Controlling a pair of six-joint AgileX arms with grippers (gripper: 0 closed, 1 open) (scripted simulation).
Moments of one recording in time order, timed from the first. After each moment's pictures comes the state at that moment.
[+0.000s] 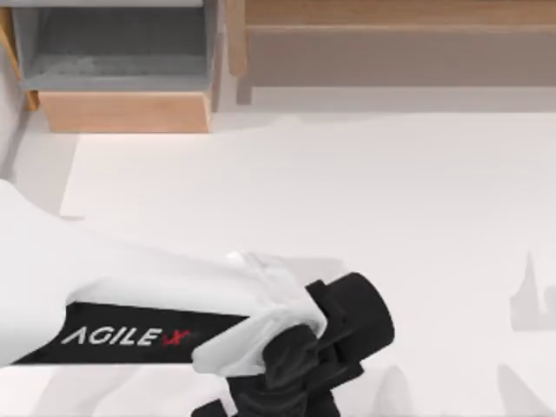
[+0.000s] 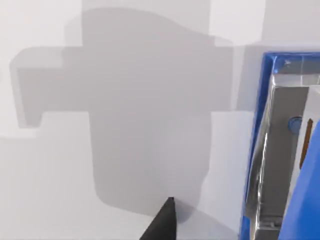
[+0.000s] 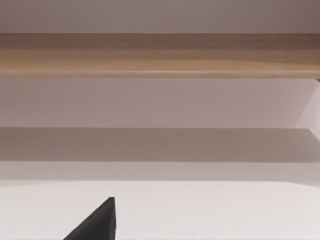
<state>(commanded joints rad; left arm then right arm) -1.07 1.85 0.98 -0.71 -0.01 -1.49 0.00 0.00 0.00 0.00 0.00 0.00</state>
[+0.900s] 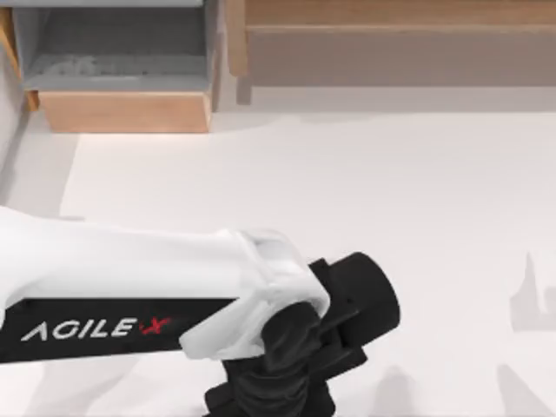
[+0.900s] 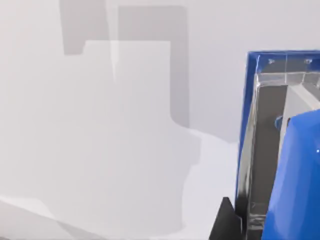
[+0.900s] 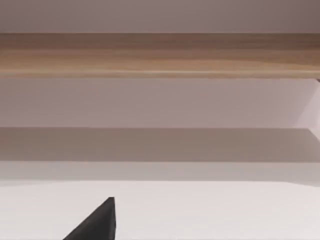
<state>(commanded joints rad) -1.07 1.76 1.05 -0.85 -0.01 -1.48 0.00 0.00 0.00 0.00 0.00 0.00</state>
